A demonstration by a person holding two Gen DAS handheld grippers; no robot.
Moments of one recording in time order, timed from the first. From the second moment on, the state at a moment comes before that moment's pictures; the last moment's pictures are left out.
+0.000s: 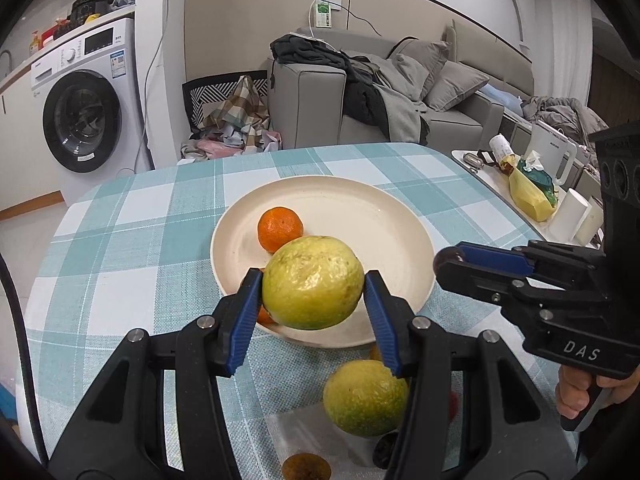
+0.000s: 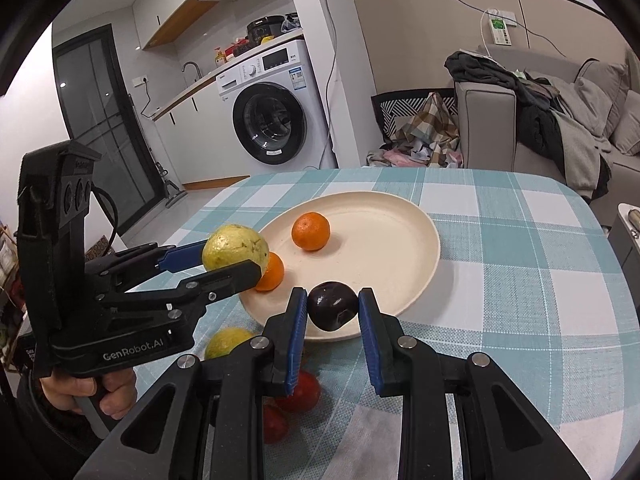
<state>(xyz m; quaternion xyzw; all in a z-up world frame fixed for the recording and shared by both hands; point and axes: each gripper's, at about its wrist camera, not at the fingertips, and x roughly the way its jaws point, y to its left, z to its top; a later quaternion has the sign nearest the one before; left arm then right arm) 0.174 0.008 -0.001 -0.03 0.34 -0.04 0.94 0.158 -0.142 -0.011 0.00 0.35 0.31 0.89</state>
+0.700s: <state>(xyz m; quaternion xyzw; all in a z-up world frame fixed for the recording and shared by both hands) 0.183 0.002 -0.020 -0.01 0.35 -0.05 0.93 0.187 -0.135 -0.032 0.01 0.38 0.30 0.88</state>
